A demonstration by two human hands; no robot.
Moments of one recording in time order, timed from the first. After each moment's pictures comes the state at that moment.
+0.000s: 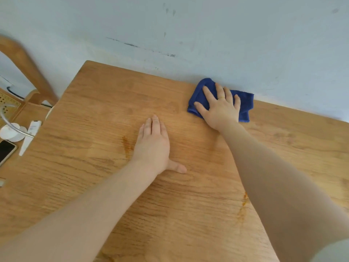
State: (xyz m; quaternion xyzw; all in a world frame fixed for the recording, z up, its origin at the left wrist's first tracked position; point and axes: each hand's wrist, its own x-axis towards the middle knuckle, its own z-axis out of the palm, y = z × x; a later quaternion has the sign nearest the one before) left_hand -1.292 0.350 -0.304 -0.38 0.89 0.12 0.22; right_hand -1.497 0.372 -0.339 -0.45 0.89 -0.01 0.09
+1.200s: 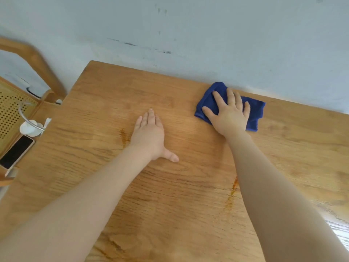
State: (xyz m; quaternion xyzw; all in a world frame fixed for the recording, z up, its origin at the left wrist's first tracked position) left_hand -1.303 0.354 -0.291 -0.41 0.86 0.13 0.27; right_hand -1.502 0.420 -0.338 -0.42 0.90 -0.04 0.10
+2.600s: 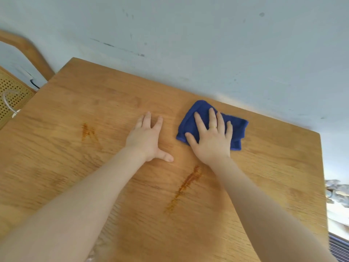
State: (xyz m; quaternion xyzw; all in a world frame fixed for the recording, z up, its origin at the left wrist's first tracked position) left_hand -1.379 0.414 -0.293 -0.47 0.84 0.20 0.19; right_hand -1.534 0.501 -0.340 -0.53 0.84 -0.05 0.08
